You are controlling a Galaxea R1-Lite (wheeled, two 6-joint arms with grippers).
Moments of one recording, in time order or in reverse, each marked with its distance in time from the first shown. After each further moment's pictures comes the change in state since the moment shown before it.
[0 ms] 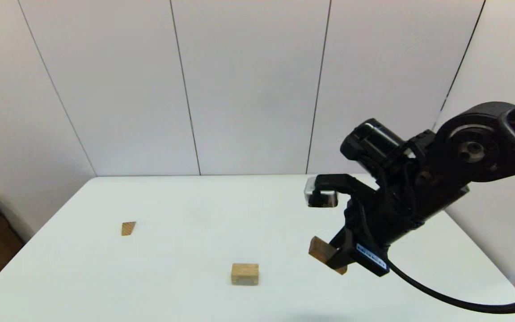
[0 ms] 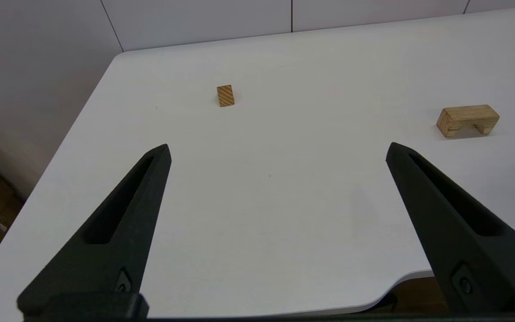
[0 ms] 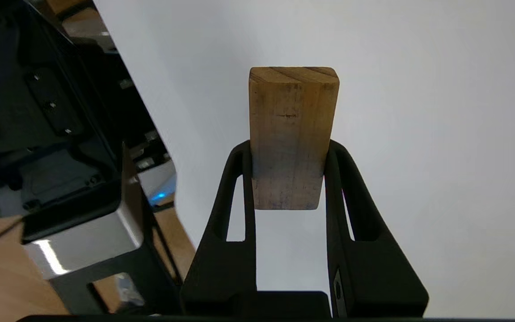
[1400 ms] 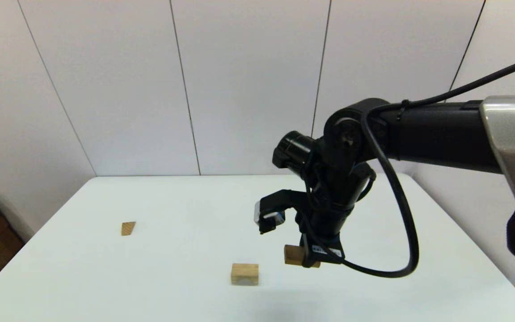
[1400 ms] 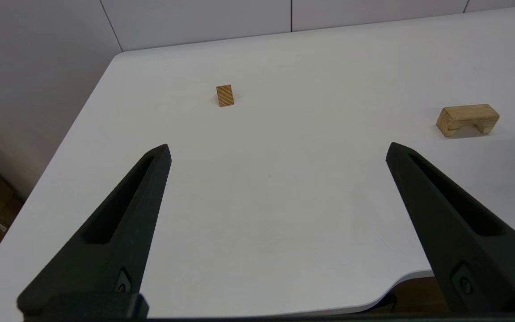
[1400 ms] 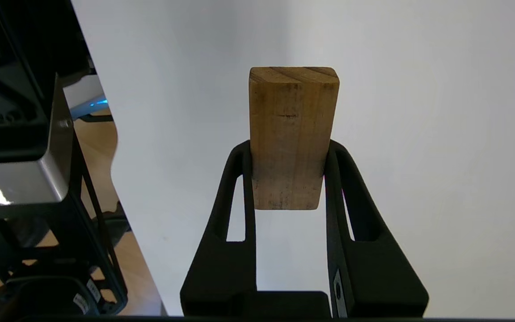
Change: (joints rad) left arm 0.000 0.000 0.000 0.000 0.000 0.001; right arm 0.136 0.344 -0.528 0.388 -0.180 -0.236
